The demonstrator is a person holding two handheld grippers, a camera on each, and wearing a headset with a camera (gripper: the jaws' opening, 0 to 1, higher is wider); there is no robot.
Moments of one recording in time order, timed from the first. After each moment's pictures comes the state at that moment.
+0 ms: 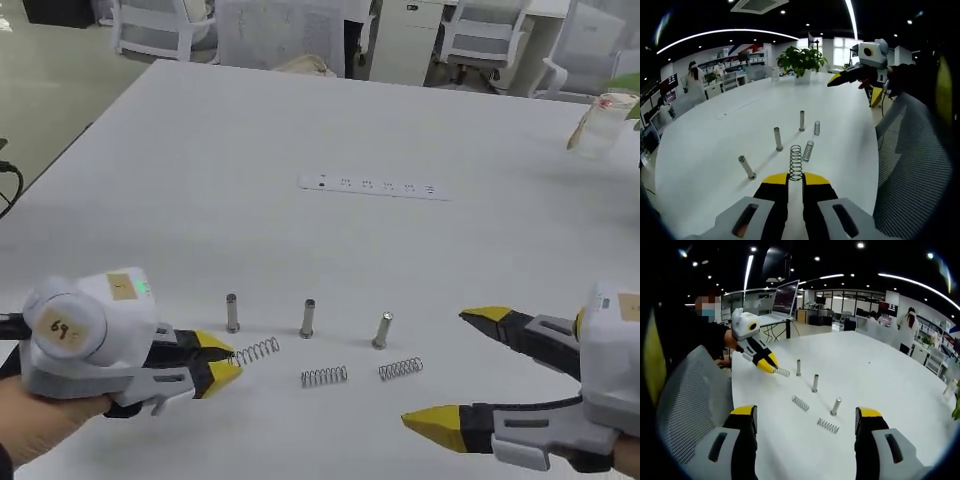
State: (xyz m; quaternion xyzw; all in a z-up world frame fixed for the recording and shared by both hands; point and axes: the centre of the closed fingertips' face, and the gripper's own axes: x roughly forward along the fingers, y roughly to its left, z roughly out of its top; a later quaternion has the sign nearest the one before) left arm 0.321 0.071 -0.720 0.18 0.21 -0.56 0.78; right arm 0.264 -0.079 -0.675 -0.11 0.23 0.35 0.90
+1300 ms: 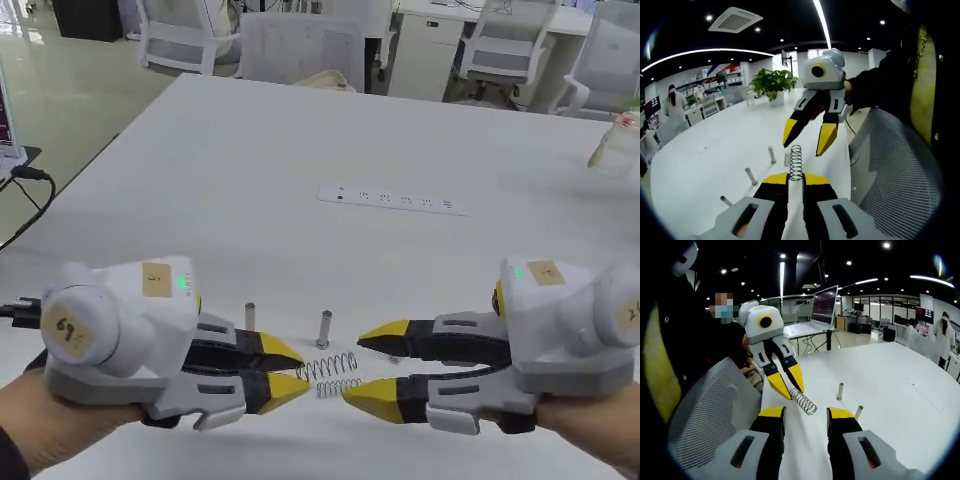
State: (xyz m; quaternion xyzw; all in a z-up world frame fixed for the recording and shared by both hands) left arm 0.274 0.035 -0.663 0.16 0.13 -0.65 0.73; right arm 0.269 0.011 -0.660 -0.08 0.21 0.52 0.83
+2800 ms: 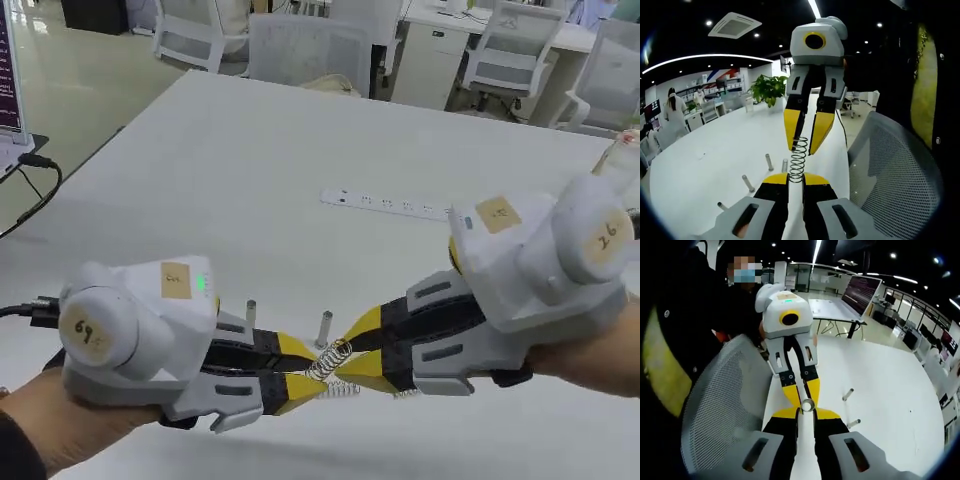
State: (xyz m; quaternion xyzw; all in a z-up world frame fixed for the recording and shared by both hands) left arm 0.268 0.023 -0.658 0.15 0.11 -0.65 0.74; right arm 0.255 0.036 -0.633 -0.27 0.27 0.57 0.73
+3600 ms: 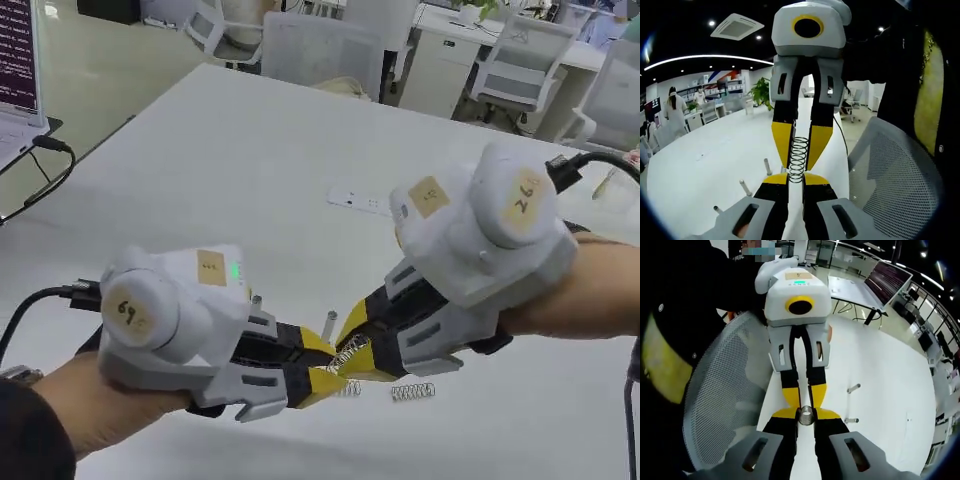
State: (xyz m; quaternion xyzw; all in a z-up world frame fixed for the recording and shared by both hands) left arm 0.266 0.014 -0.655 0.13 0.11 -0.65 0.74; right arm 0.256 0.040 -0.646 -0.38 0.33 0.58 0.64
